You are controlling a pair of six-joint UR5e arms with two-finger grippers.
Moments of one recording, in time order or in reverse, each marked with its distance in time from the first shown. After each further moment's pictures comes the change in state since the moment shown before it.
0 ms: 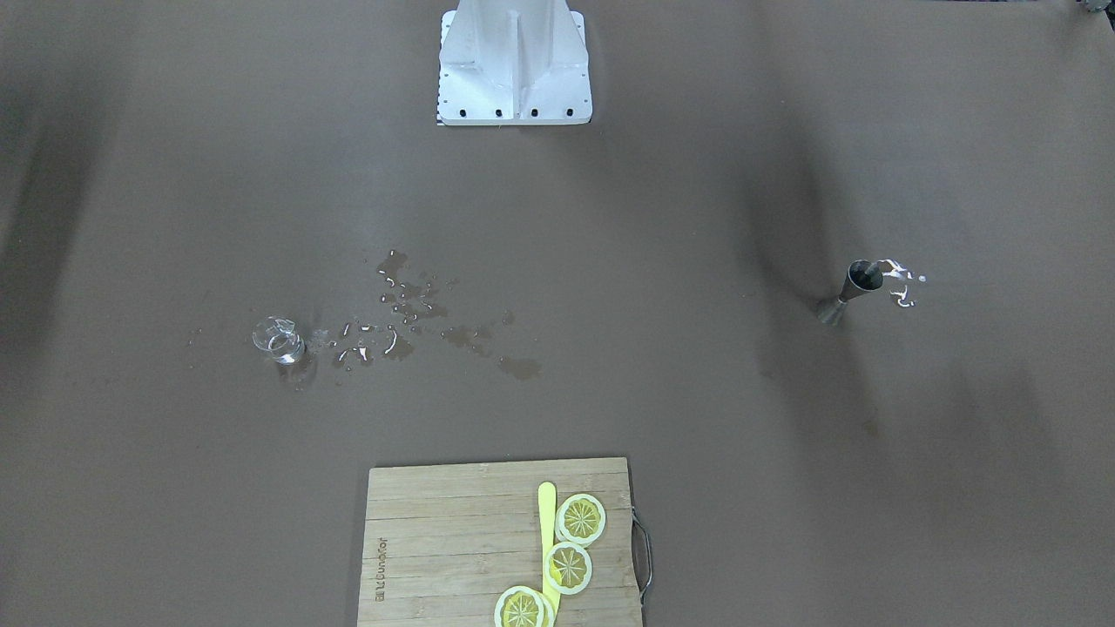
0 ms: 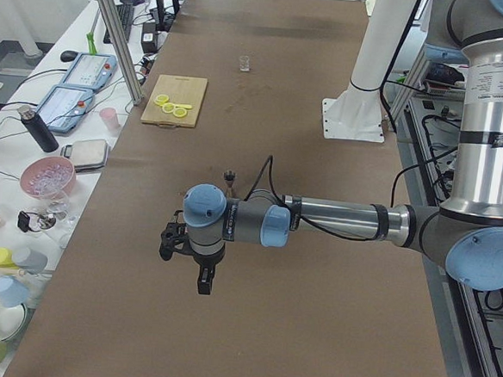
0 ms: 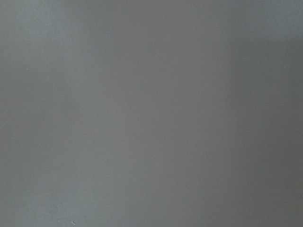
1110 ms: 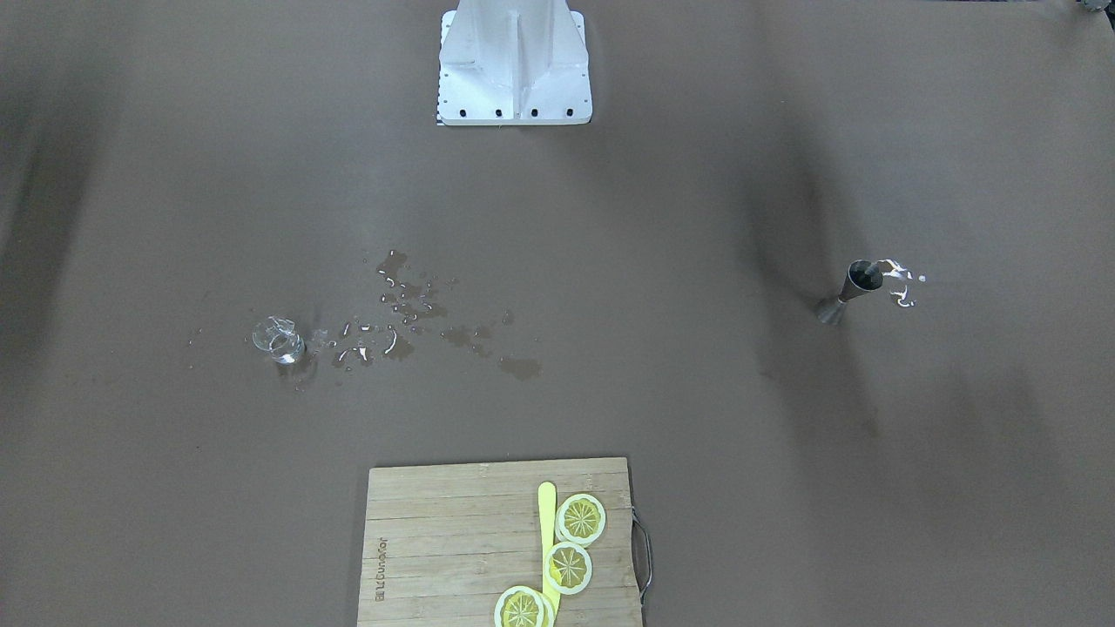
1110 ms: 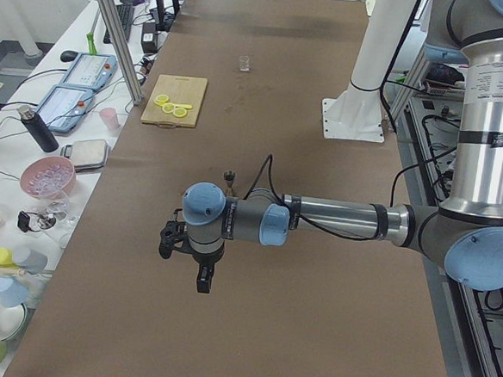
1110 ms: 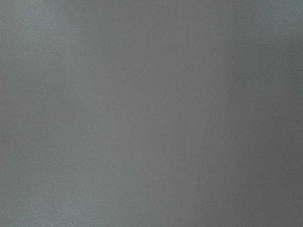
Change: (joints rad) left arm 0.003 -0.005 -0.003 0.000 0.000 -0.002; right arm -0.001 0.022 -0.013 0.014 -0.005 -0.015
